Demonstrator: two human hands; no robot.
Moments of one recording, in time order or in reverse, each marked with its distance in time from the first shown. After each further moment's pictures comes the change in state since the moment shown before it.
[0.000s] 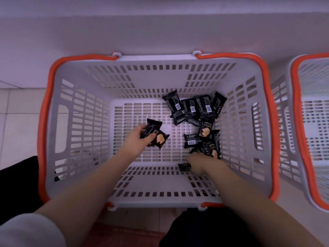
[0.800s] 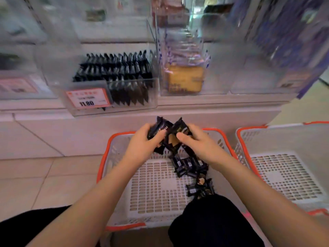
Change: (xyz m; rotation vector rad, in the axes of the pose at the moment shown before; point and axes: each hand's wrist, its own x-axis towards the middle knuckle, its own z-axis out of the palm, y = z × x) left_hand -0.151 0.167 -0.119 -0.058 0.242 0.743; right_hand -0.260 -0.127 -0.098 0.700 1.100 -0.714
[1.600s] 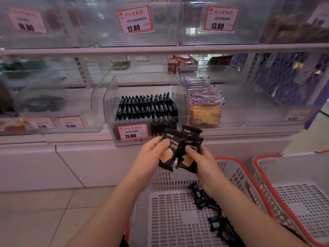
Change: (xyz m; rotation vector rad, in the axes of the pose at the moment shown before) left_hand -0.018 0.044 -0.089 -0.563 -0.101 0.008; right_hand 0.020 -0.050 0.078 0.618 0.317 0.195
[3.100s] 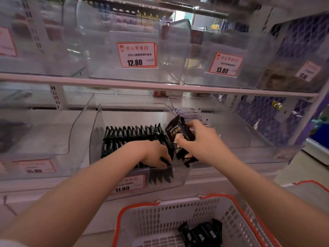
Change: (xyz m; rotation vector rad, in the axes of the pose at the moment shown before) left_hand 0.194 0.057 -0.034 1.677 -0.960 0.199; right_hand 0.084 -0.147 0.052 -1.221 0.144 -0.350
